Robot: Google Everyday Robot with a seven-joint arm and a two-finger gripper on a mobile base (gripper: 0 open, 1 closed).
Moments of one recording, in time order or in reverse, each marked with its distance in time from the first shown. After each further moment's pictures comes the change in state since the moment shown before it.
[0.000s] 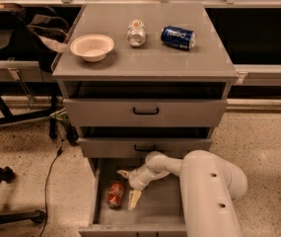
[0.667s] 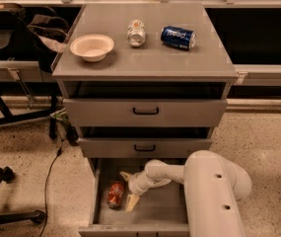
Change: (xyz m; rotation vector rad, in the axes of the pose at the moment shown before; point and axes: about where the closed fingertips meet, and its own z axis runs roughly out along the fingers) arm 0.006 0.003 0.014 0.115 0.048 0.114
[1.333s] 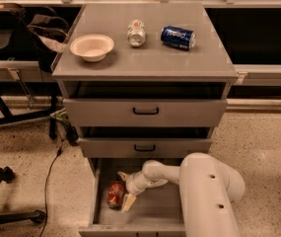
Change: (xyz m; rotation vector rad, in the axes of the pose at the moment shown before) arm 0.001 -0.007 0.017 0.010 -0.016 0.024
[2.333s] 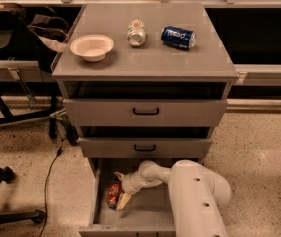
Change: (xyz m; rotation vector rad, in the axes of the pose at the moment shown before) arm 0.007 -0.015 0.043 -0.007 -0.046 0.056
